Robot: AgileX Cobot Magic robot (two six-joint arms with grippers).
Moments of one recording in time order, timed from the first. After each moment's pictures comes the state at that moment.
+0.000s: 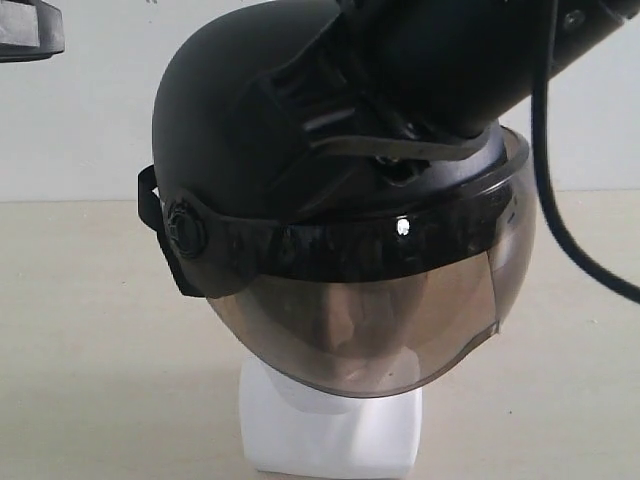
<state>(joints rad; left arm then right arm) -0.41 0.92 -1.04 -0.10 0.55 -0.15 0.80 1.32 -1.43 0.28 1.07 -0.18</state>
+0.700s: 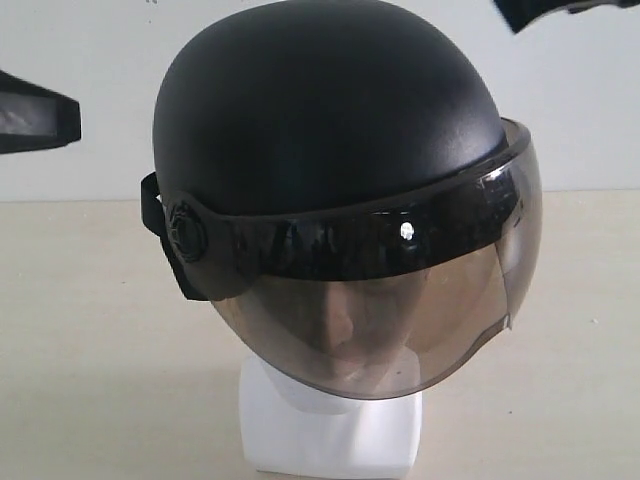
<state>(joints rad) -0.41 0.89 -0.92 -0.16 0.55 -0.18 0.67 1.24 -1.44 -0.62 1.03 0.24</state>
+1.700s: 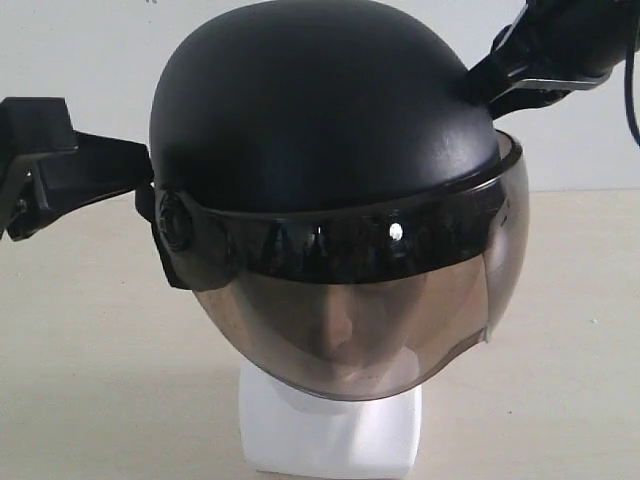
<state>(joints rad) -0.41 0.93 -0.70 -0.90 0.21 0.35 0.27 1.45 -1.44 0.43 1.00 -0.63</state>
